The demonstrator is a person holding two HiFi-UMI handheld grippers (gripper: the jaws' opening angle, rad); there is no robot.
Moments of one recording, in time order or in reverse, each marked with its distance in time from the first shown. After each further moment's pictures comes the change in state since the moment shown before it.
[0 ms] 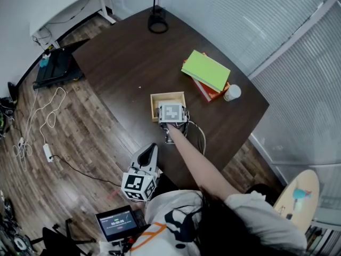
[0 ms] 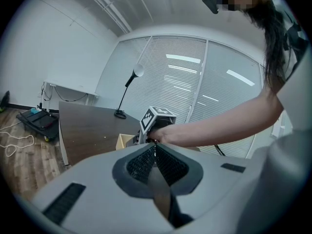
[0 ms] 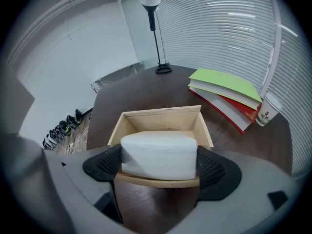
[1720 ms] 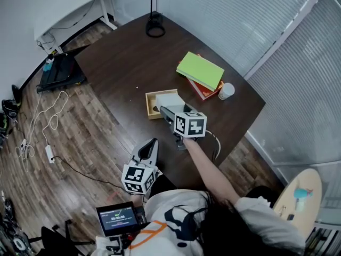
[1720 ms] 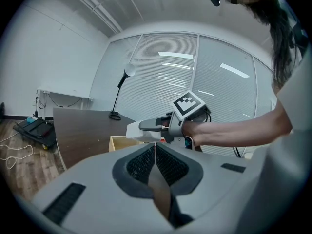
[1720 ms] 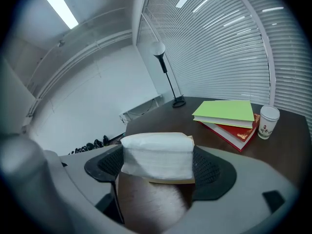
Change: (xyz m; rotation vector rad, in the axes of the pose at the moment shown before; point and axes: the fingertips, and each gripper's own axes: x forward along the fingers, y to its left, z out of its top) left arm 0.004 -0.026 0.000 0.082 0.022 -0.024; right arm -0.117 -0.009 0.028 -0.002 -0.376 0.288
